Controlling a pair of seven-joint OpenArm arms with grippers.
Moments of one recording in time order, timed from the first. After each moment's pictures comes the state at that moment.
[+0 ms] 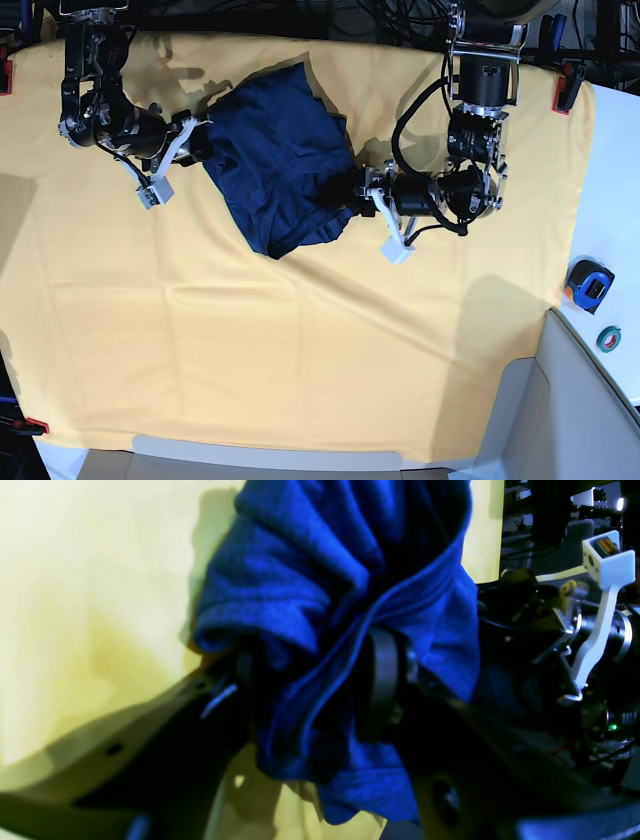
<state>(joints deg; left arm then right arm) -12.4 -5.7 1.3 65.8 -58.9 -23.8 72.3 -11.2 18.6 6.1 100.8 39.6 22.3 -66.4</state>
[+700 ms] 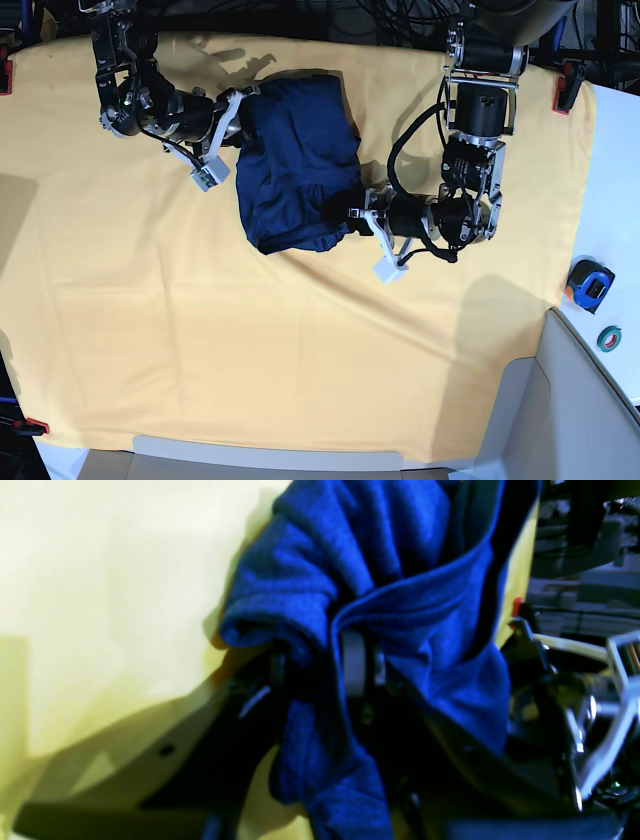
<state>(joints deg) -20.1 -5.1 1.8 59.0 -53.3 -23.4 73.2 -12.8 17.3 -7.4 103.5 39.1 21.7 -64.0</state>
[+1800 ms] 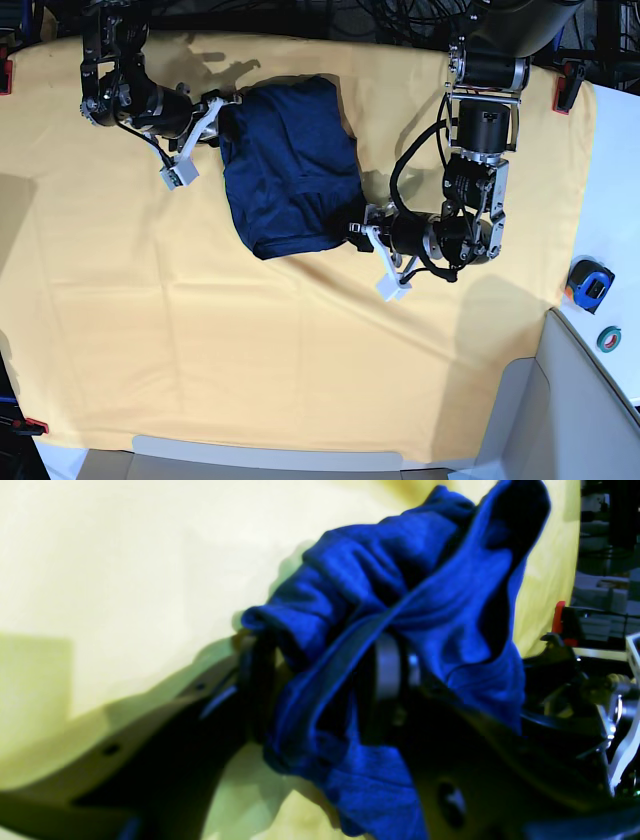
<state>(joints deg) -23.4 -5.1 1.9 59.0 -48.7 -23.3 73.6 -15.7 15.8 4.1 103.5 42.6 17.4 -65.5</state>
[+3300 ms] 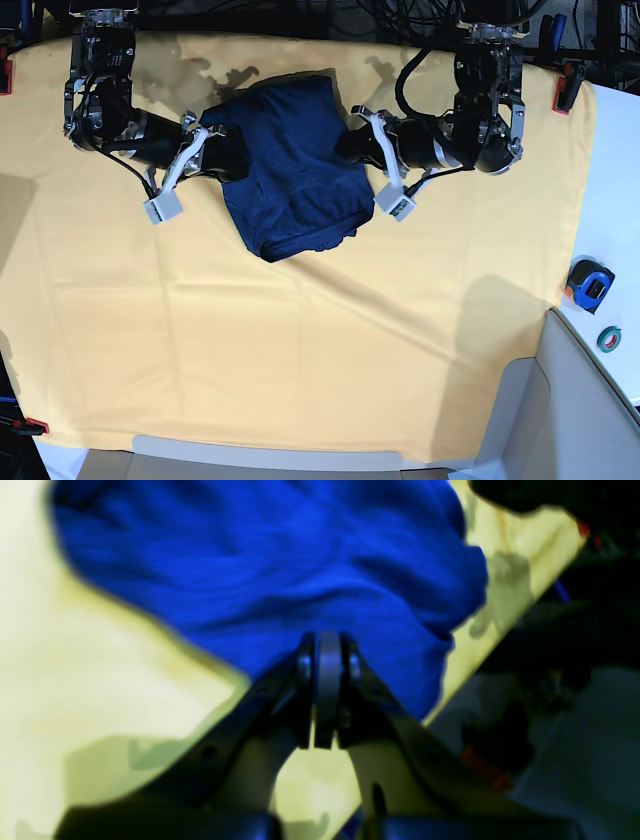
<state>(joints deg) 4.8 -8.1 4.4 103.8 -48.4 -23.5 77.6 -10.0 15.6 8.3 104.1 60.5 22.5 -67.9</state>
